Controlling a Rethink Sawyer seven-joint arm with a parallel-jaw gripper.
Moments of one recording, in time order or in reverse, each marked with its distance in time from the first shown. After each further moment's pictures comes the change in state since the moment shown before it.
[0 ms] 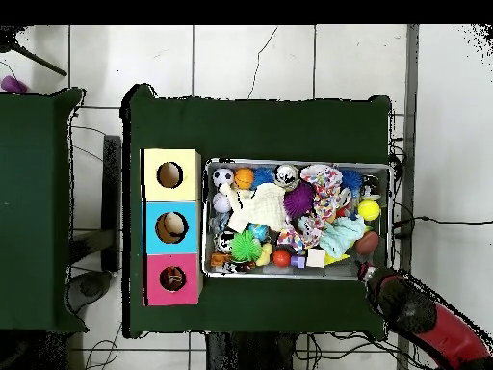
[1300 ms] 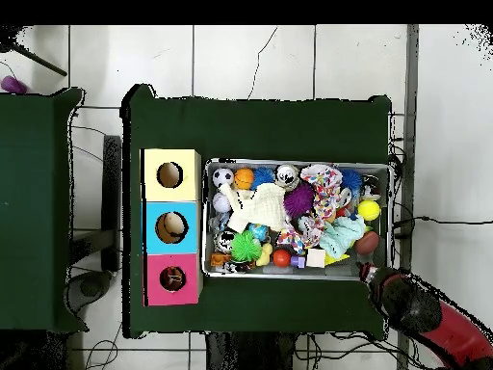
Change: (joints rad) arm -0.008 -0.017 0.022 -0.017 -0.026 0.071 0.000
